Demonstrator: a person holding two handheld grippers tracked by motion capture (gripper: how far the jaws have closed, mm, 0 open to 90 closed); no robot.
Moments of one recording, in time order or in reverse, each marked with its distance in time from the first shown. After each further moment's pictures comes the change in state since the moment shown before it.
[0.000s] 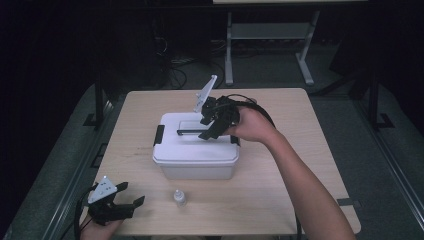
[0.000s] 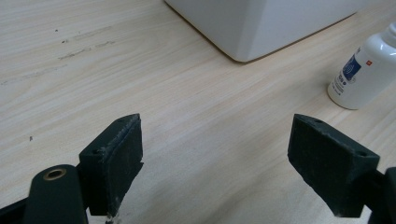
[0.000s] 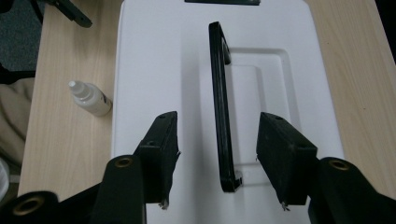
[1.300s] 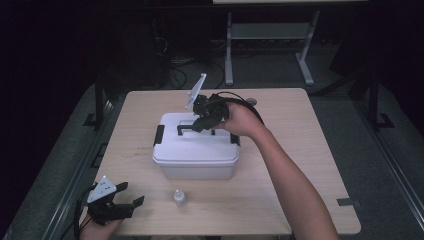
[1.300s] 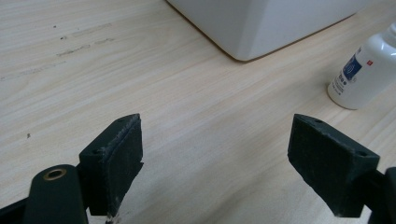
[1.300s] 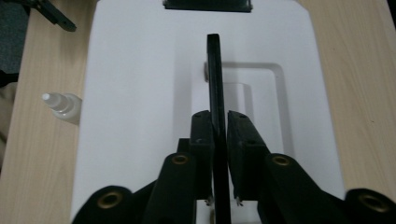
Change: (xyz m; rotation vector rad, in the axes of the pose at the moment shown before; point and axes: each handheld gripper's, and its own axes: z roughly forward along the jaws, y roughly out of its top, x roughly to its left) left arm 0.001 -0.001 0.001 0.003 -0.007 -0.007; right arm -0.019 0.012 0.025 0.013 0.037 -0.005
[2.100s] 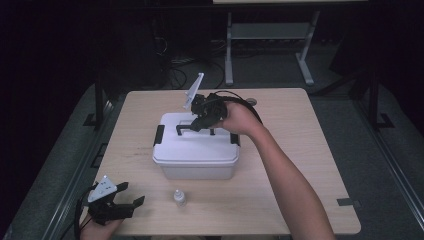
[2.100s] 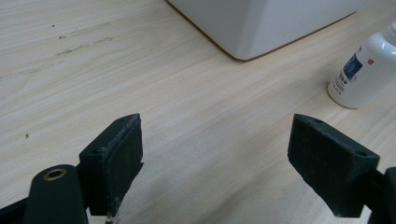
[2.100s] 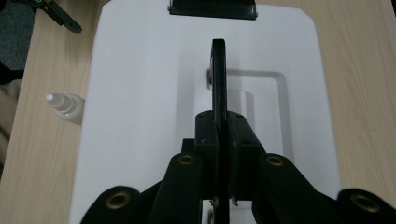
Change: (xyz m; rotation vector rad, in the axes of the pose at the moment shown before) left arm 0.000 0.000 0.000 0.002 -0.002 -0.002; right arm -0.002 0.004 0.001 0.000 0.011 -0.031
